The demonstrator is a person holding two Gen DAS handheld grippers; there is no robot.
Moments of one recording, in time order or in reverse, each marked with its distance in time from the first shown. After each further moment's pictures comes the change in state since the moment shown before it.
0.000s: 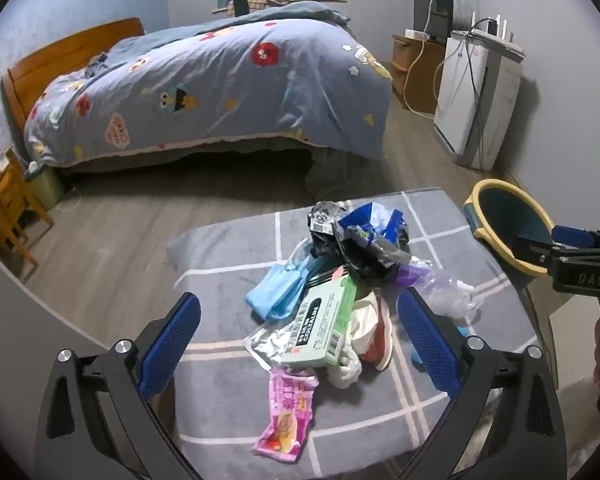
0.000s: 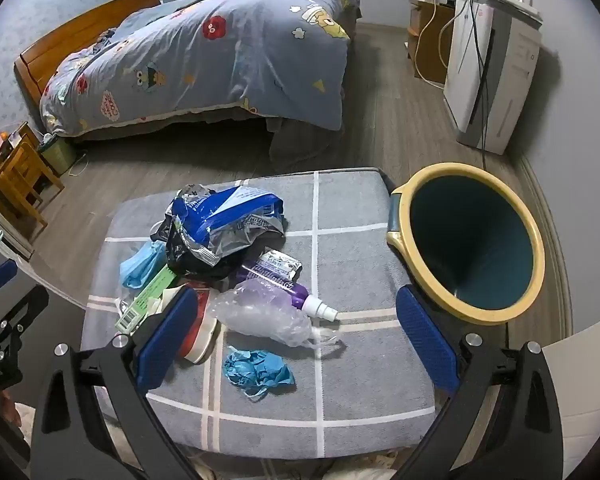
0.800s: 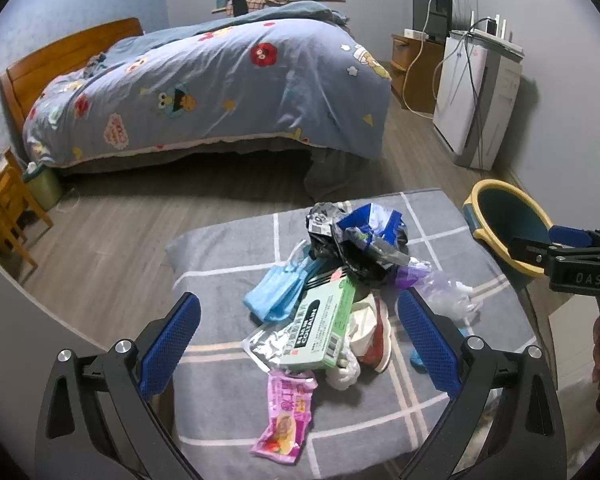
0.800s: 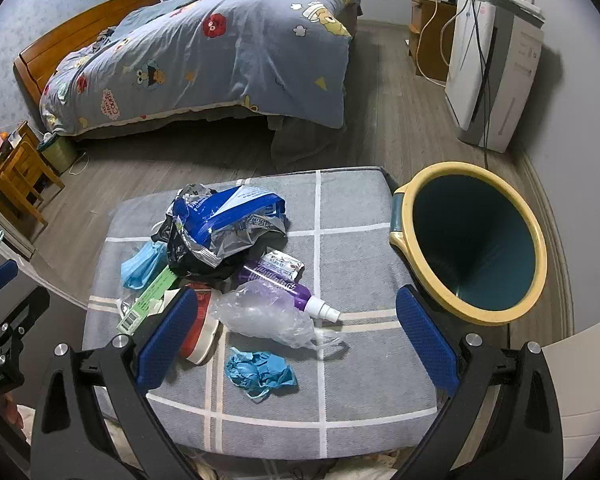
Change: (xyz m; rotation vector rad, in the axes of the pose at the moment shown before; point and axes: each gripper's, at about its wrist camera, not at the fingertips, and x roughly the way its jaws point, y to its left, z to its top) left arm -0.002 0.001 0.006 -0.002 0.005 -0.010; right arm 0.001 0.002 0.004 0.008 0.013 0.009
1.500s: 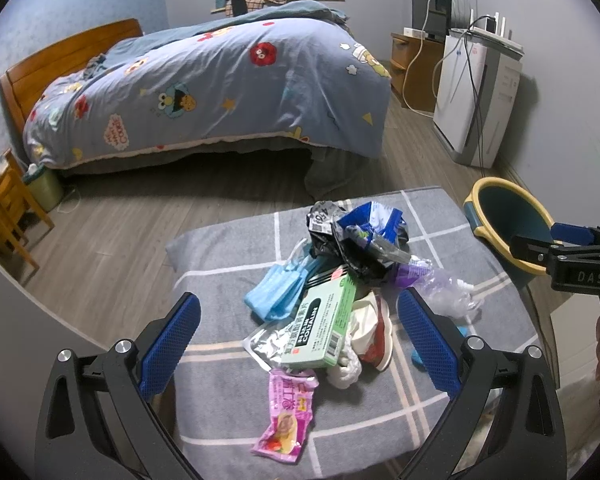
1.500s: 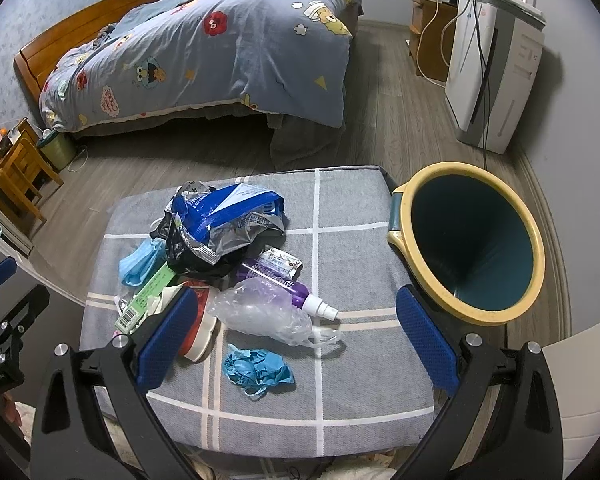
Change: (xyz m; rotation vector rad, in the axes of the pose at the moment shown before) left arm 0.002 -0.001 -0.002 0.003 0.002 0.005; right arm 0.000 0.000 0.000 -0.007 0.007 -0.006
